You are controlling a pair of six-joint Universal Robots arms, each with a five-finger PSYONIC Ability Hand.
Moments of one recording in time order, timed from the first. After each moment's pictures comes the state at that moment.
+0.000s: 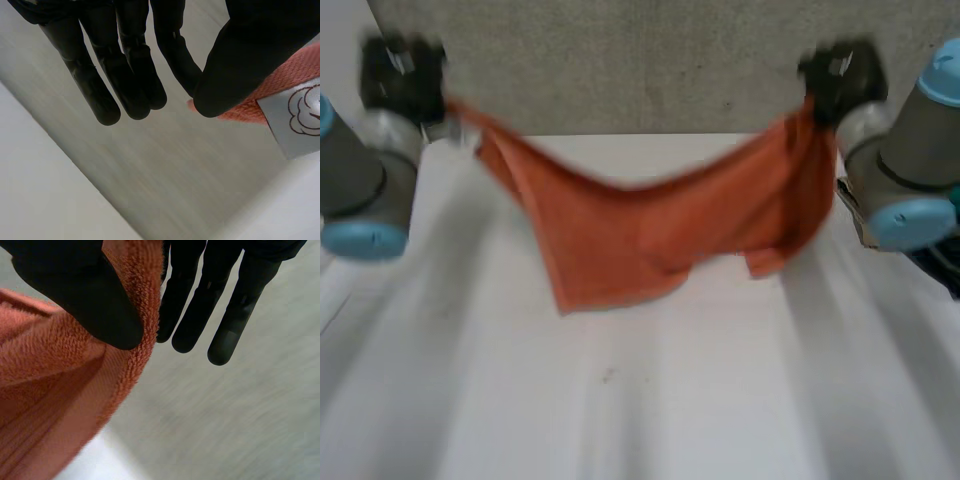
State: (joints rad) left arm 4.50 -2.10 -1.11 3.61 -1.57 3.58; right arm 1.88 -0.88 0.84 -0.21 1.55 2.65; left_hand 1.16 1.20 1.19 1.20 0.97; right_hand 1.09 1.17 1.19 1.20 1.01
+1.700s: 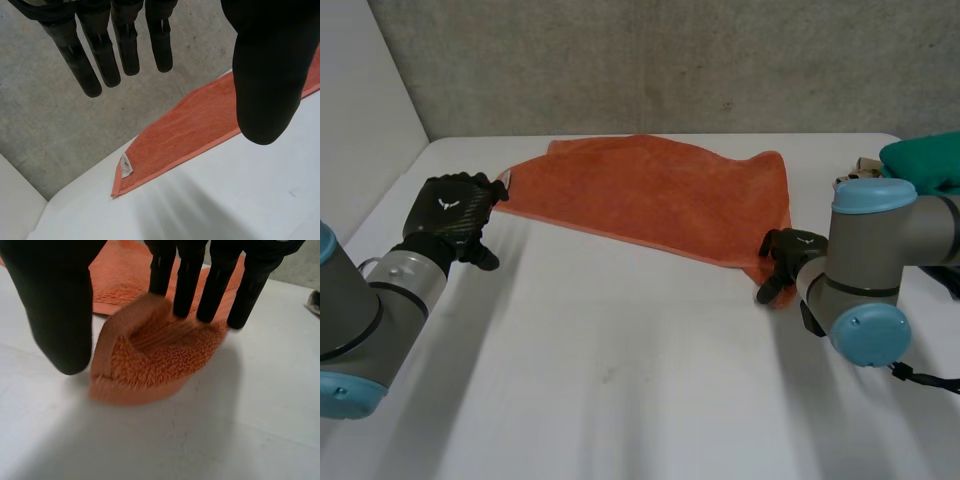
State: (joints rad) left arm 4.50 -1.84 -1.81 3.59 -1.41 3.44; right arm 1.95 -0.78 1.20 0.06 1.65 3.19; left_hand 0.45 0.43 0.43 0.42 0.24; right_hand 0.65 0.64 0.65 0.64 0.47
